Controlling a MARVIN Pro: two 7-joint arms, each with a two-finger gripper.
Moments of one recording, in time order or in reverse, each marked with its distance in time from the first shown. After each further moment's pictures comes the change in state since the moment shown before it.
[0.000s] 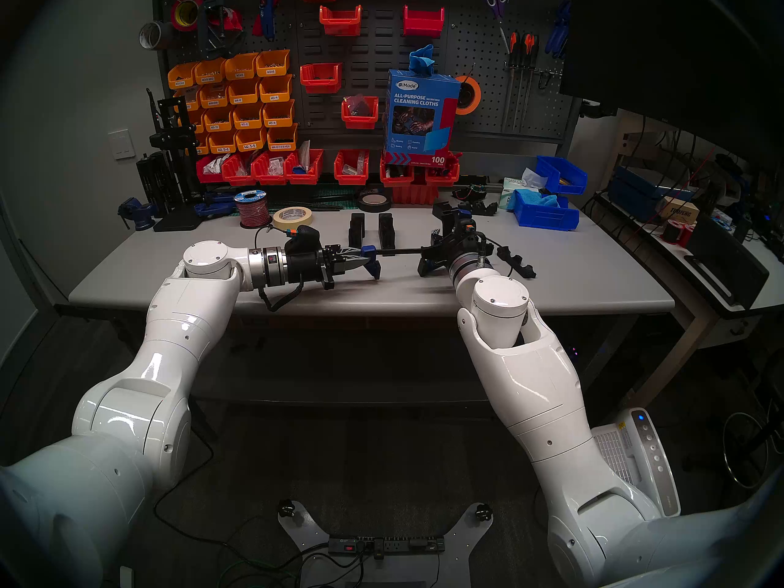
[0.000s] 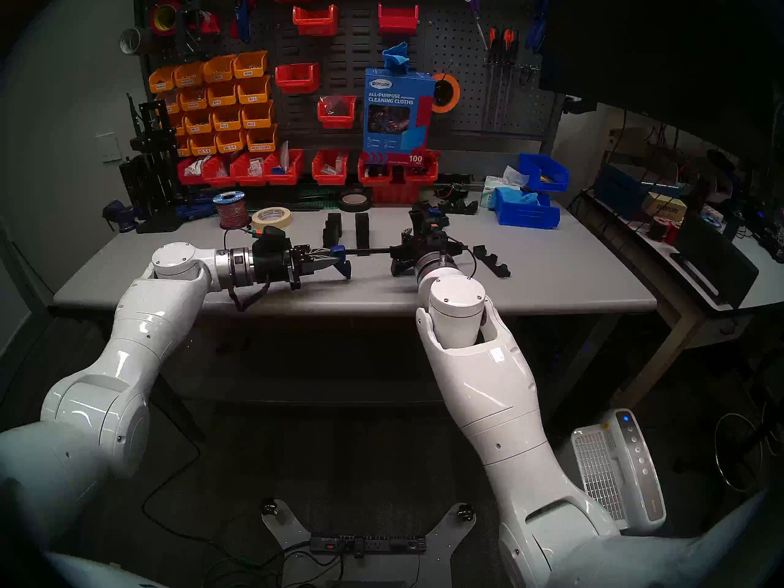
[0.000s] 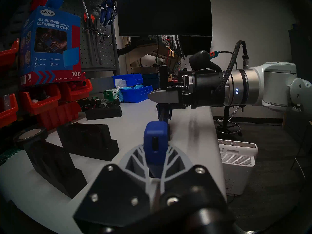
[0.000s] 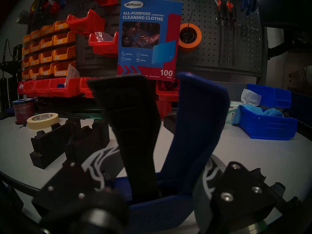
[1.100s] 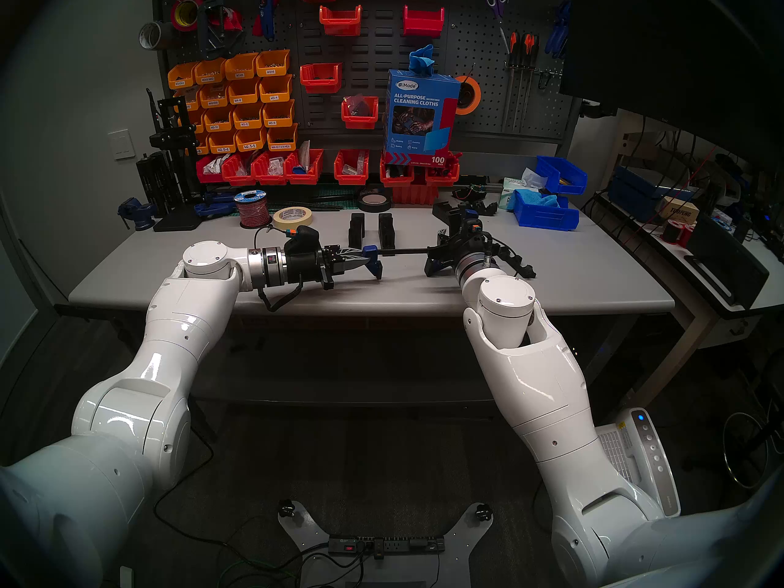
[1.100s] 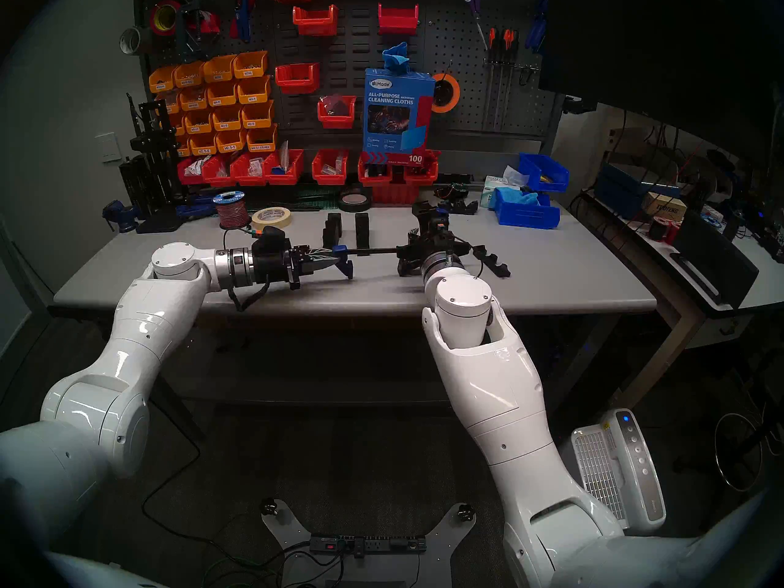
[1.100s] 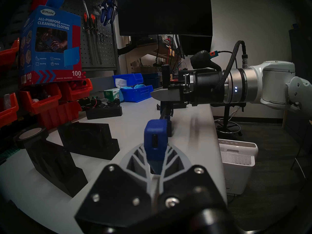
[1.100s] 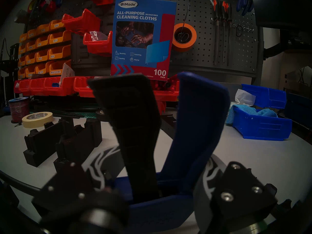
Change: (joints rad) left arm 0.001 0.003 0.000 0.001 0.000 0.000 0.000; right arm -0.005 0.011 0.008 -0.011 -0.003 0.009 -0.004
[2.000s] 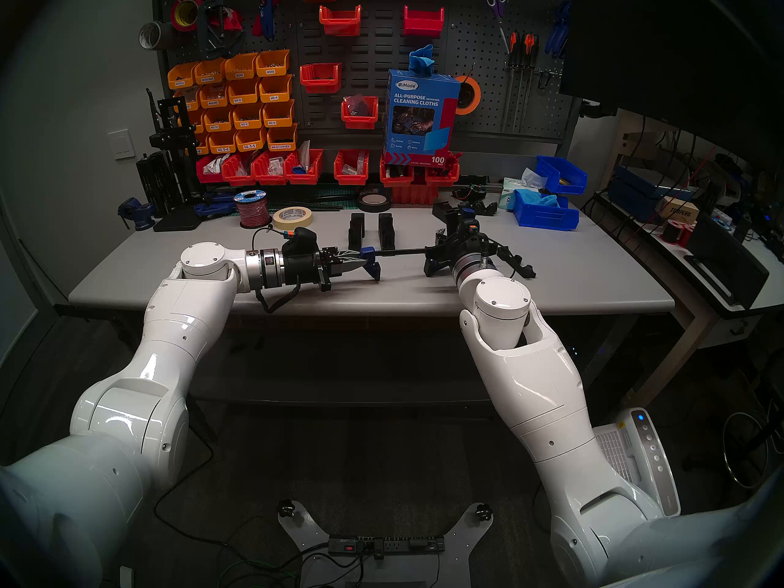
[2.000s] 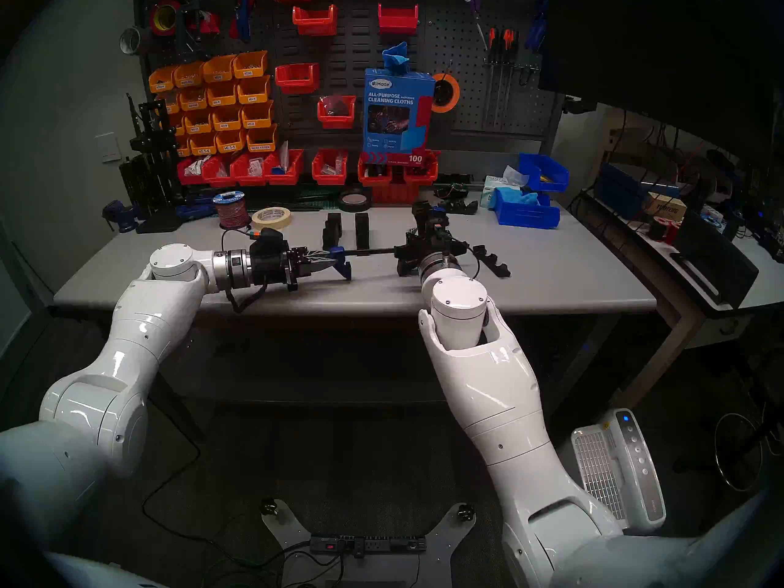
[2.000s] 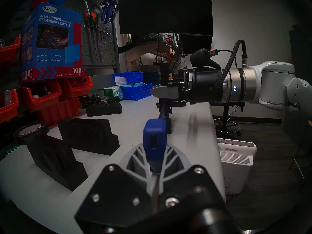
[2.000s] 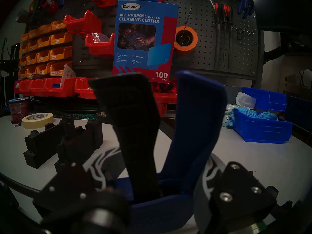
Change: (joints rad) left arm -0.003 0.007 -0.002 0.017 -0.001 0.002 -0.017; right arm 0.005 -0.004 -0.014 0.018 -0.010 -0.031 -0.008
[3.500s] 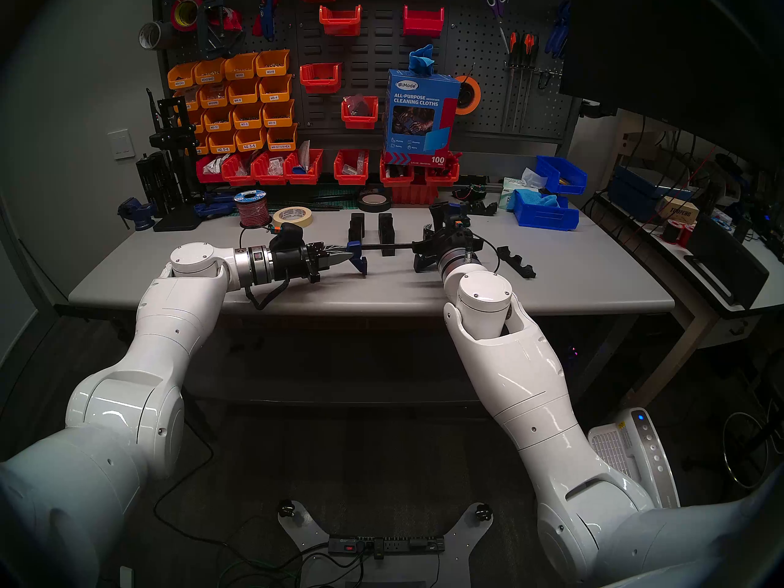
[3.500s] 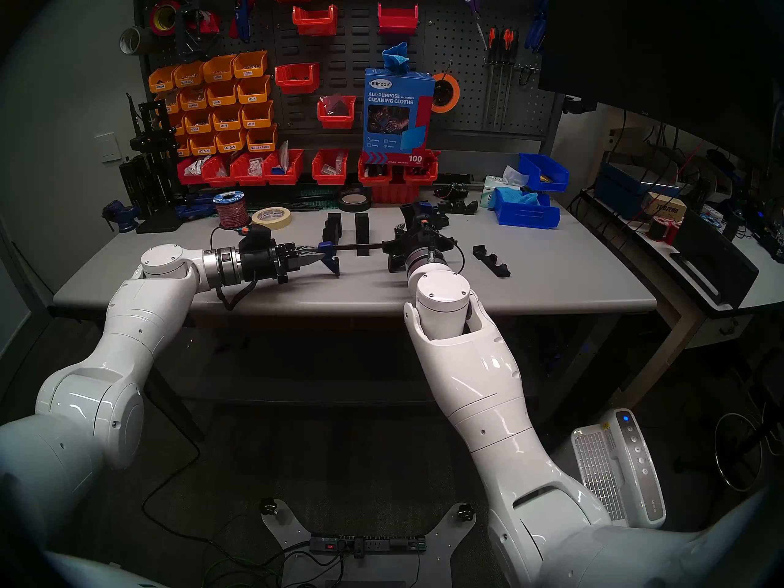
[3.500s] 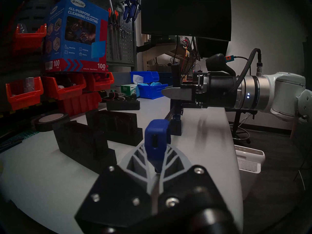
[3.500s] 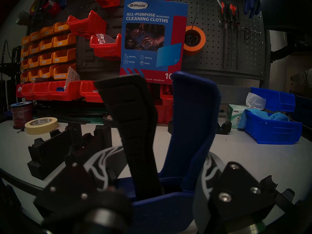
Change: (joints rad) left arm -0.043 0.013 -0.042 0.087 0.006 0.024 0.038; right arm 0.069 -0.056 -0.029 0.105 -0.004 -0.041 -0.005
